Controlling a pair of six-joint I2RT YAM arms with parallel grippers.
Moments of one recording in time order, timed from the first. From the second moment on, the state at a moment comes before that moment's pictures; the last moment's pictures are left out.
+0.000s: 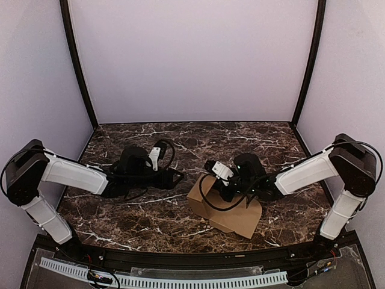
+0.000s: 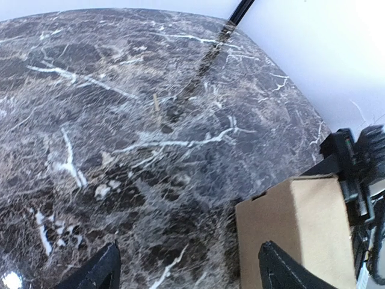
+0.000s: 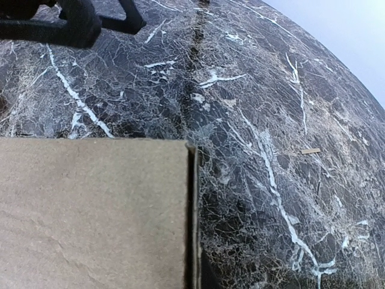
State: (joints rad) left arm -0.78 1.58 0.68 0.40 0.10 -0.45; right arm 0.87 1.69 0.72 0.38 -0.09 -0.21
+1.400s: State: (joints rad) left arm -1.08 1.86 1.26 -0.02 0.02 -0.23; right arm 0.62 1.24 0.72 -0.28 -0.25 -0.51
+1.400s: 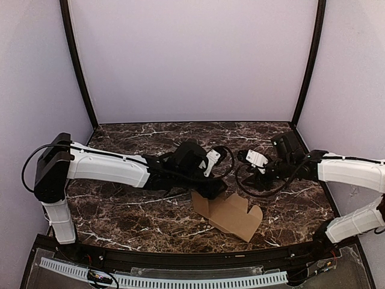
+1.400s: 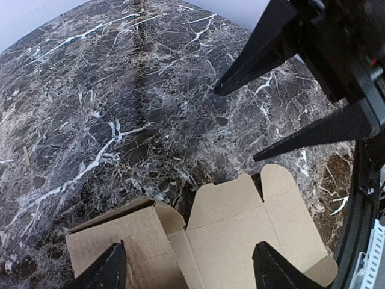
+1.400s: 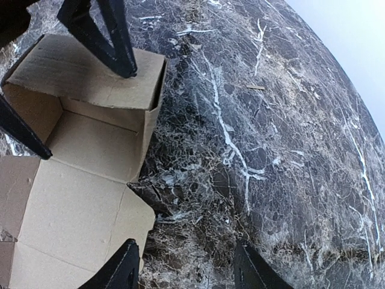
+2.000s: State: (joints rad) left arm -1.22 1.88 1.32 -0.21 -0.28 0.00; right arm 0.51 1.27 0.77 -0.28 -0.46 -0.48
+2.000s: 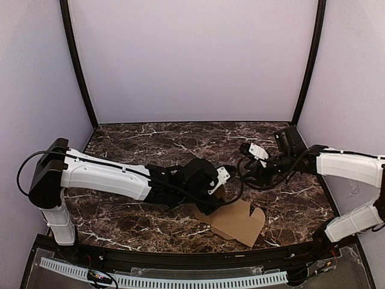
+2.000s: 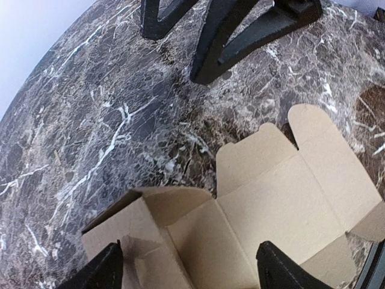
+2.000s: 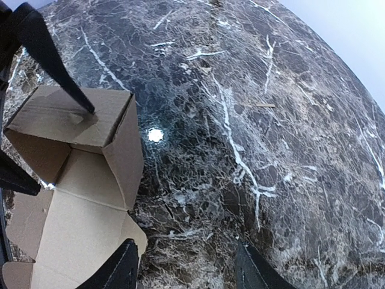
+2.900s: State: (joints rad) left arm -0.96 1.84 1.32 -0.14 0.03 -0.42; right arm 0.65 1.66 0.86 -0.22 -0.60 -0.49
